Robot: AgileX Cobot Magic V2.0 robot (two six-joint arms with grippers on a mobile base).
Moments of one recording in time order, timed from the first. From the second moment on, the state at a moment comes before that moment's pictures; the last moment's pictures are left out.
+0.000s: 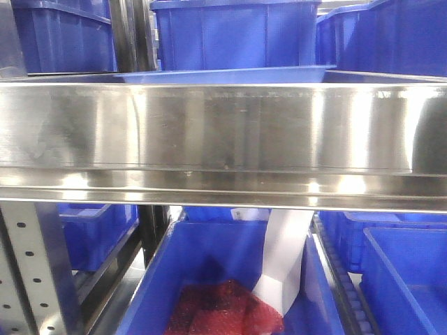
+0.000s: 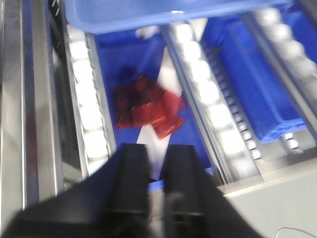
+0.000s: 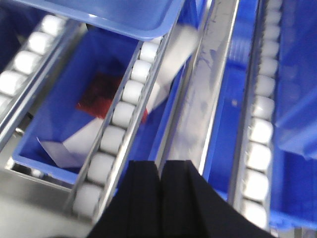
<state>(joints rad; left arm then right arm) -0.59 1.19 -1.30 0.06 0.91 -0.20 0.42 1.10 -1.27 -0.18 1.00 0.27</state>
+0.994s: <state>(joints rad) -0.61 0.44 -0.50 0.06 0.37 -0.18 0.42 0.15 -0.41 -0.18 0.47 0.20</state>
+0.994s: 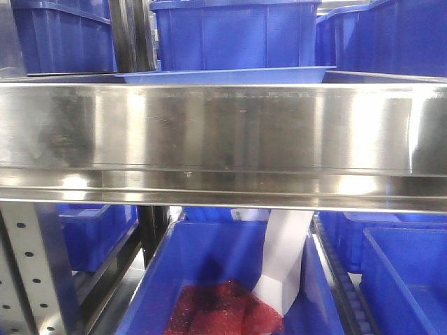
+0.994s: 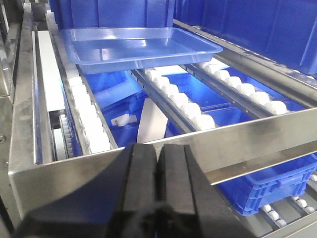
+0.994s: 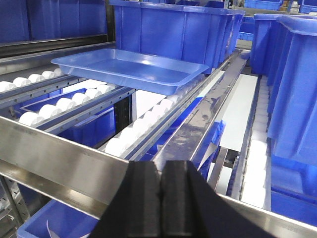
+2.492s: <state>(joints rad) -0.05 -0.01 0.03 -0.14 0.10 0.01 0.42 0.15 -0.41 -0.18 0.47 0.20</state>
